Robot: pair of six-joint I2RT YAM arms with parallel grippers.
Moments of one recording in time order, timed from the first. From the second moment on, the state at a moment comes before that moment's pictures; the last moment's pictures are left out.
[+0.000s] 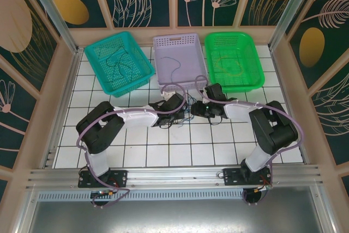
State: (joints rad) left arm -0.90 1.85 1.03 -0.13 -0.24 -0.95; right arm 0.48 1.64 0.75 -0.09 -0.36 0.54
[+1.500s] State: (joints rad) left arm -0.78 1.41 0.74 -0.47 -0.56 -1.01; right arm 0.21 1.05 0.69 -0.33 -0.10 0.71
